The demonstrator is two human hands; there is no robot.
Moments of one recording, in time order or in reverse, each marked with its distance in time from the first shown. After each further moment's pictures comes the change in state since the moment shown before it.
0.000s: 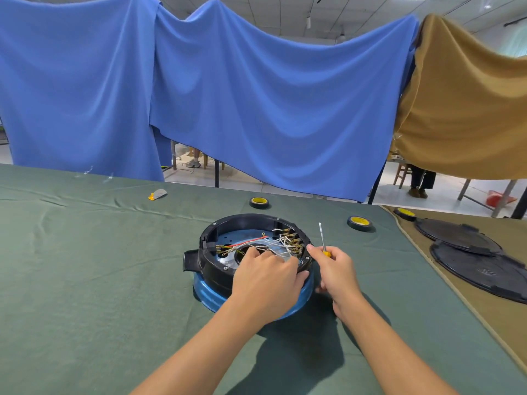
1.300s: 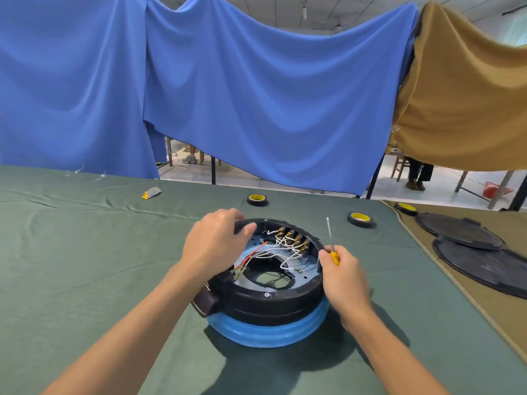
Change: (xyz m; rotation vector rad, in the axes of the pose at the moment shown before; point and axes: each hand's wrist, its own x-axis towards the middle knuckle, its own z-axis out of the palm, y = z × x) left_hand 0.020 -0.083 -0.018 -0.447 -0.028 -0.510; right_hand -0.012 -0.001 -0.006 -0.321 0.142 -0.169
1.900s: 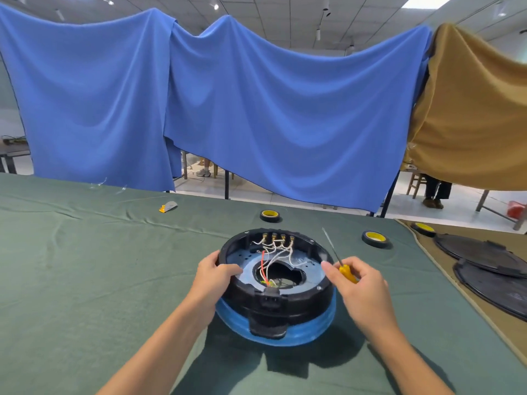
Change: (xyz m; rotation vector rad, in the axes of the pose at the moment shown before) left_hand -0.016 -0.034 0.027 -1.054 -0.047 -0.591; right_hand 0.004 -0.010 -0.018 0.097 -0.061 -0.281
